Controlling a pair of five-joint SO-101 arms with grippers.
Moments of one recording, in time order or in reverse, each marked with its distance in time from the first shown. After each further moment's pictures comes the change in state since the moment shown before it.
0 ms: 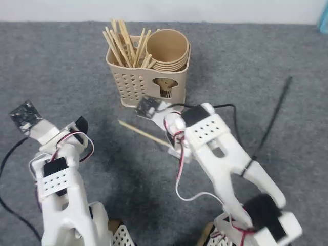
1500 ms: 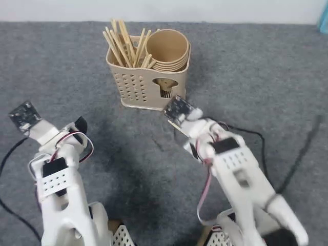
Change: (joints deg) left arm -0.4 0.0 0.0 0.0 -0.1; right arm 9.5 -15.7 28.9 -39.4 -1.0
